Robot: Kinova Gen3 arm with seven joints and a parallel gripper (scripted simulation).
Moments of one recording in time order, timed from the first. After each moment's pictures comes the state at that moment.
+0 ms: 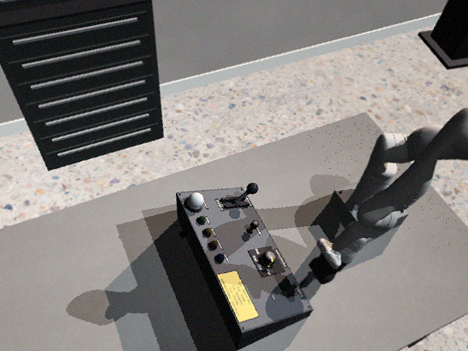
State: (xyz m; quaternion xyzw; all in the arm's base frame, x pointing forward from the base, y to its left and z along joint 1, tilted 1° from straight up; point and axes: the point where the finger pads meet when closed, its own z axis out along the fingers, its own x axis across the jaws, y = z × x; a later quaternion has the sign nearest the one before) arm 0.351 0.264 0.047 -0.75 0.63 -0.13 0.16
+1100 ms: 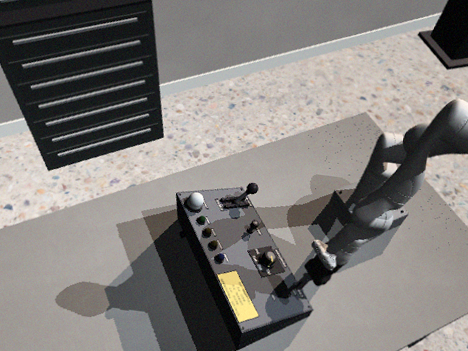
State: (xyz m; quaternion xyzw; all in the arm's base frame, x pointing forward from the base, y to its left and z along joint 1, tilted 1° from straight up) arm 0.368 0.268 0.055 -0.75 0.63 -0.13 0.16
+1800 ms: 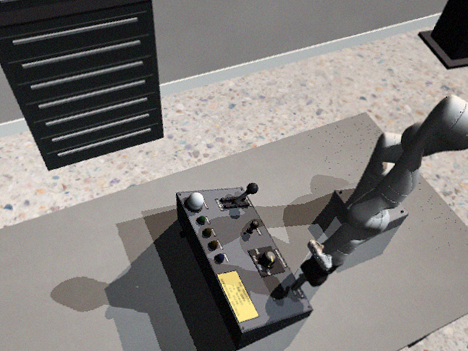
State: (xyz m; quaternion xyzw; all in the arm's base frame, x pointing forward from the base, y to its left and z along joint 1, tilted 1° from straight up) arm 0.384 0.270 0.063 -0.74 0.64 -0.13 0.16
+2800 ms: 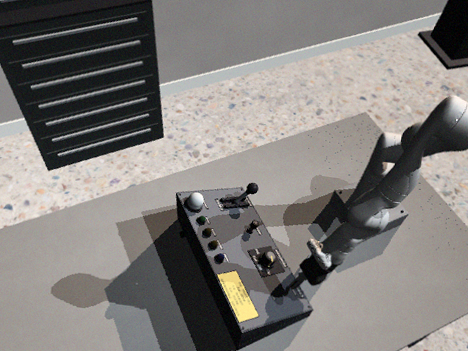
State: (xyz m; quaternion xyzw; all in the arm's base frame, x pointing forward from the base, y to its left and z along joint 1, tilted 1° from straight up) arm 0.385 0.265 0.062 -0.74 0.64 -0.14 0.16
